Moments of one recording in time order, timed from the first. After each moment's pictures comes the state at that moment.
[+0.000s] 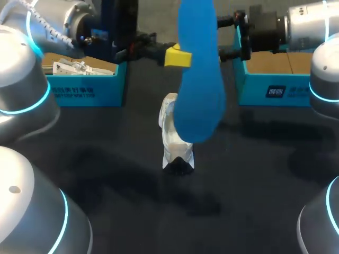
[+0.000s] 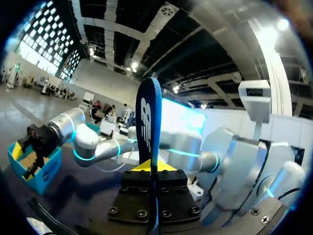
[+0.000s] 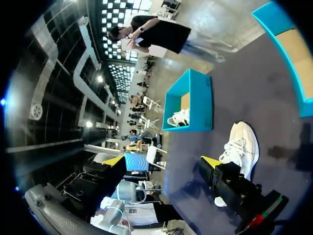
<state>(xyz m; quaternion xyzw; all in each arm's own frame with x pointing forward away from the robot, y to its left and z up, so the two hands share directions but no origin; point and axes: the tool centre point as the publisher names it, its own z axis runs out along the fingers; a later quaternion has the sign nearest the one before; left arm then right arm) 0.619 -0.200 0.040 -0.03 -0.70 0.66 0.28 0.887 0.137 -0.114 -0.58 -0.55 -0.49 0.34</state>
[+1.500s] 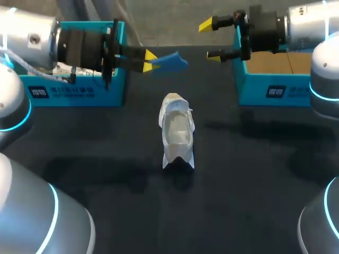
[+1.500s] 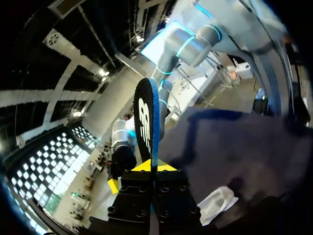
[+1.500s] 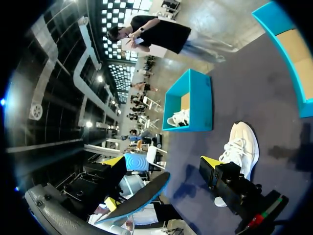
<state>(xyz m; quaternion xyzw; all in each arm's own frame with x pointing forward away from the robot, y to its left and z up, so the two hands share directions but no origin) 0.738 -0.154 -0.054 -0.34 -0.71 0.56 -0.27 0.888 0.138 -0.114 -0.58 -0.55 -0.49 0.34</state>
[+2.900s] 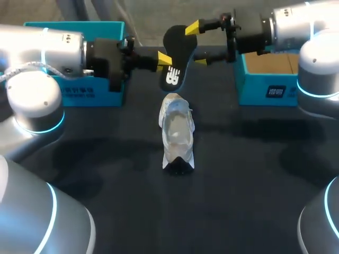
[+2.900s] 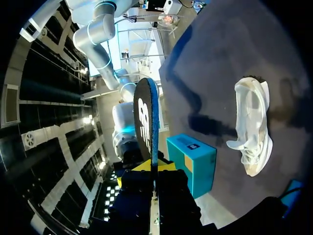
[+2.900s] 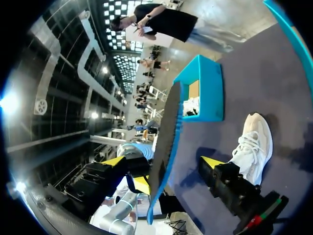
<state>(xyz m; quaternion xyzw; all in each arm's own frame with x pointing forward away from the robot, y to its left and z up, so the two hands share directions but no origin) 0.829 -0.180 -0.116 -0.57 -0.52 0.39 -0.50 0.876 0.175 -0.113 -0.55 -0.57 -0.48 0.38</state>
